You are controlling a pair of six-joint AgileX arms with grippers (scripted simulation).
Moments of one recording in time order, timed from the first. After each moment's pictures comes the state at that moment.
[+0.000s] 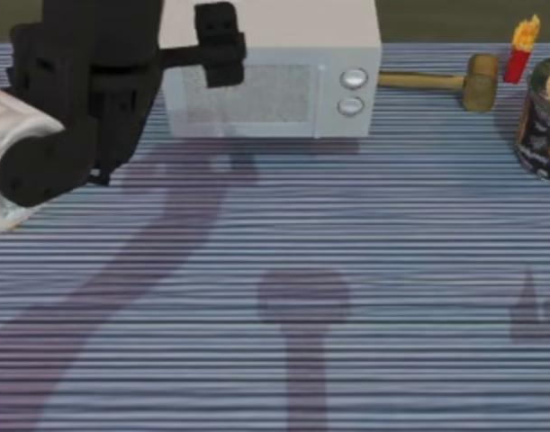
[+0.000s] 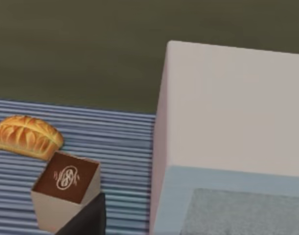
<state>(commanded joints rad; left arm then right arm) -0.61 1.39 1.02 -0.04 -0.54 -0.32 0.00 0.00 0.00 0.00 0.00 0.00</state>
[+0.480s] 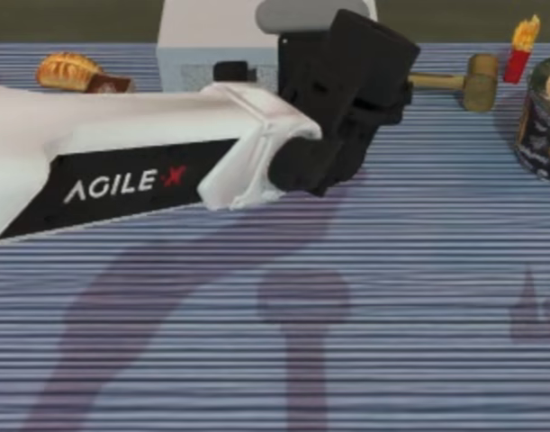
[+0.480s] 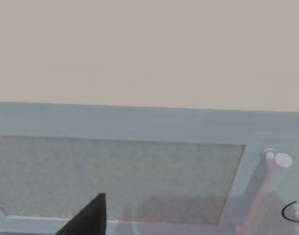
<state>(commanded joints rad) -0.84 1.94 1.39 -0.06 -0.74 -0.44 0.00 0.00 0.00 0.00 0.00 0.00</state>
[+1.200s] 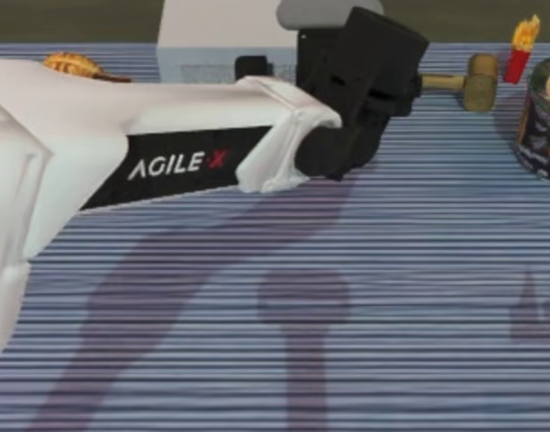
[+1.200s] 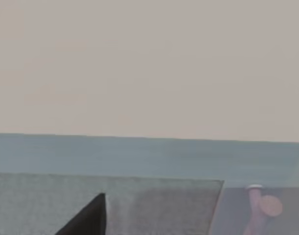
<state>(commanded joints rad) -0.80 2.09 1.52 -0.02 -0.71 -0.41 0.00 0.00 0.00 0.00 0.00 0.00</state>
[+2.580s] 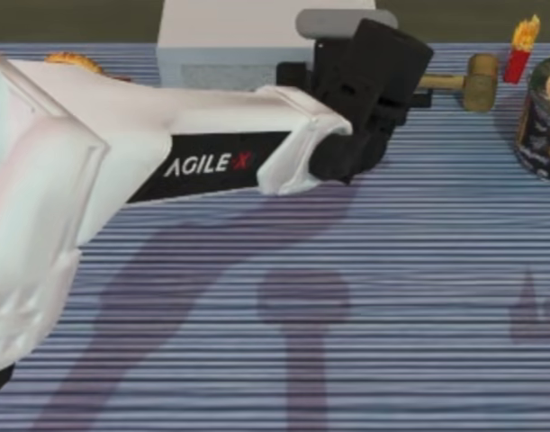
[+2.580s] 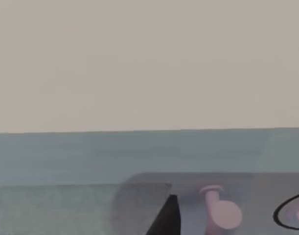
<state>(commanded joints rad) -0.74 2.20 1.61 0.03 -0.66 -0.37 0.00 0.00 0.00 0.00 0.00 0.00</state>
